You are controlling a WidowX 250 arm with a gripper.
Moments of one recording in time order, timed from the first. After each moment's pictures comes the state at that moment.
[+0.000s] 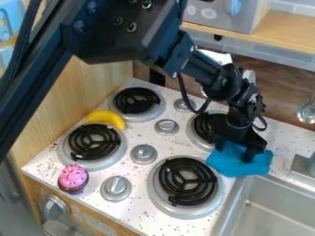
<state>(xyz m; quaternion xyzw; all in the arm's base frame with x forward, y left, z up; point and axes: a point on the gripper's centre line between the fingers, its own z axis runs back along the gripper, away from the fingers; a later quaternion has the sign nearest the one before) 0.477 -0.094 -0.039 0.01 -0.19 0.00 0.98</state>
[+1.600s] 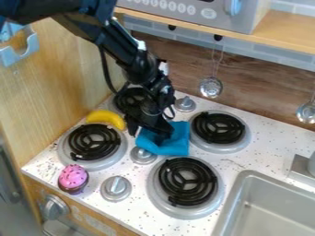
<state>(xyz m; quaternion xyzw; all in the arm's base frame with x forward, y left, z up) 0.428 0.088 -0.047 0.14 -0.14 0.10 0.97</state>
